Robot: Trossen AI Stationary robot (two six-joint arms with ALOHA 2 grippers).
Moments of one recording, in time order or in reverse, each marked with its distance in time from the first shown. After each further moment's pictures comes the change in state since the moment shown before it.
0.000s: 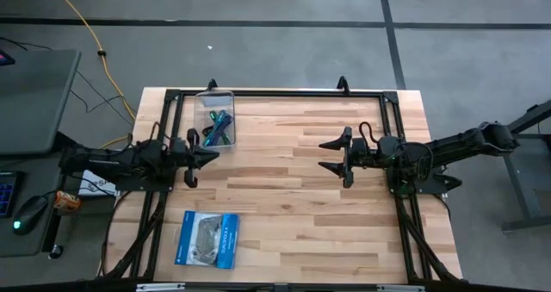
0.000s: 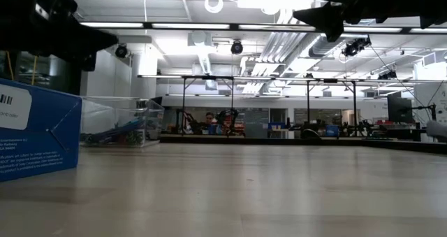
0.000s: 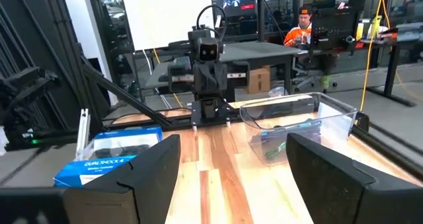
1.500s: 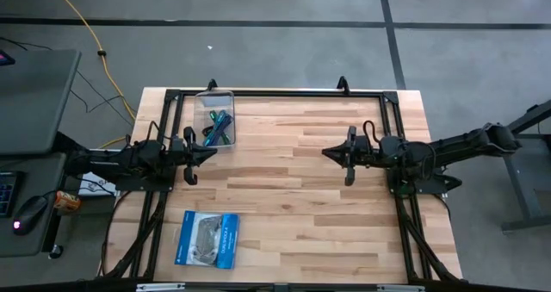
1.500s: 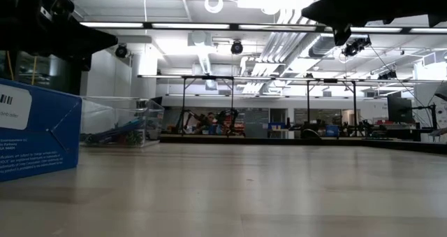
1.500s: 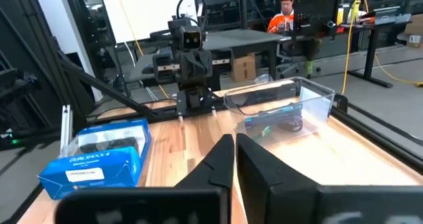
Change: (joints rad) left arm 0.000 -0.098 0.000 -0.097 -0.075 0.001; right arm 0.003 -0.070 0.000 -0.124 0.067 0.046
